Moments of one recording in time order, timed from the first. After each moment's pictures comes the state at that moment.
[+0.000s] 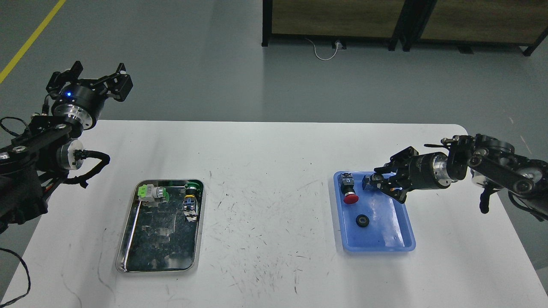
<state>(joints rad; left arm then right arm) -0.93 0.37 -0.26 -0.60 0.09 0.15 -0.39 0.89 -0.64 0.17 0.91 -0.89 0.58 0.00</state>
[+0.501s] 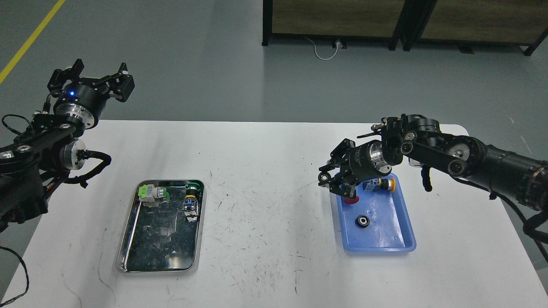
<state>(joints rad) -0.95 0.36 -0.24 -0.60 0.14 0.19 -0.39 1.08 -0.35 -0.08 0.90 -0.89 0.58 -0.01</state>
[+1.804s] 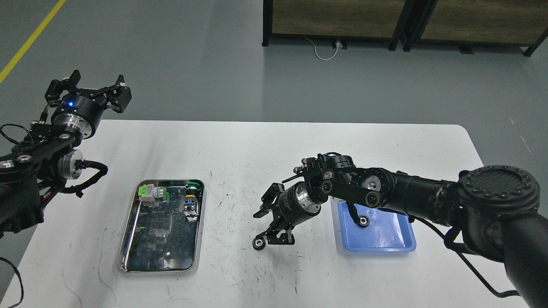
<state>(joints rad) -0.90 0.40 -0.25 -0.60 0.14 0.20 -0.39 1.02 -0.06 -0.15 0.79 -0.84 0.58 0.00</state>
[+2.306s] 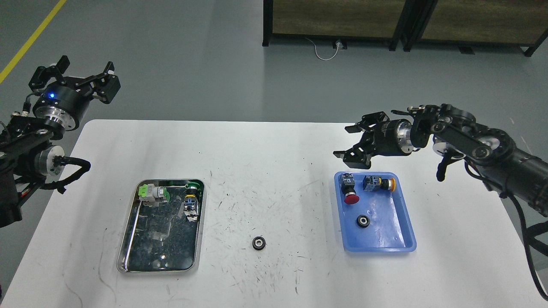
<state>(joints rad) -0.91 0.47 -0.24 -0.67 0.16 0.09 -0.47 0.95 -0.48 0.29 0.72 -0.77 0.58 0.00</state>
